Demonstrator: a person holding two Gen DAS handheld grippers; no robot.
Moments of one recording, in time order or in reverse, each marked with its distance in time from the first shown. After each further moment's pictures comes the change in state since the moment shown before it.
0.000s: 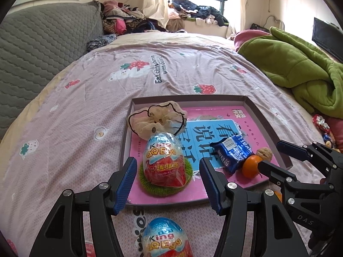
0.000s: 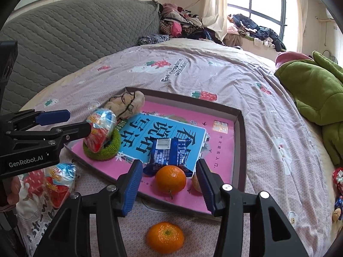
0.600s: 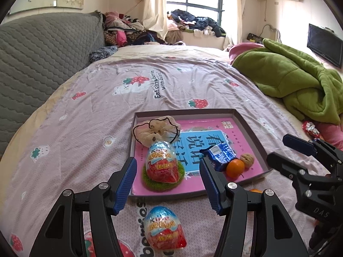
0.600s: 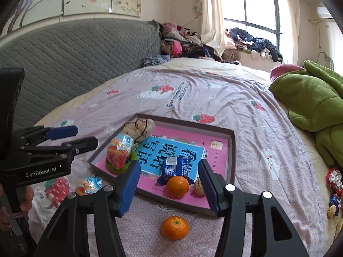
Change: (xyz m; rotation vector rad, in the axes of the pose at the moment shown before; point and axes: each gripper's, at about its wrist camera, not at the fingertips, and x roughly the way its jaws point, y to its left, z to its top) left arm -0.060 -0.002 -0.001 -0.005 -0.077 -0.015; right arm -0.068 0.002 0.010 0.040 -0.131 0.025
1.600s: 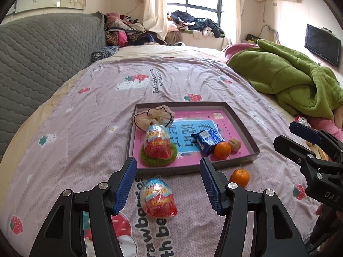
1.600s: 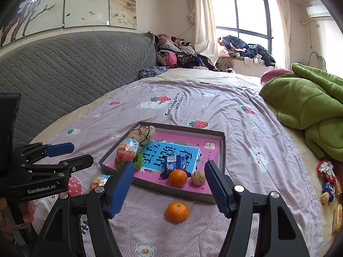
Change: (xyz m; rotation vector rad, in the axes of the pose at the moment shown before) left arm -0.045 -0.007 -0.033 -0.004 0.002 0.000; right arm -0.052 0.004 -0.016 0.031 -0.063 -0.018
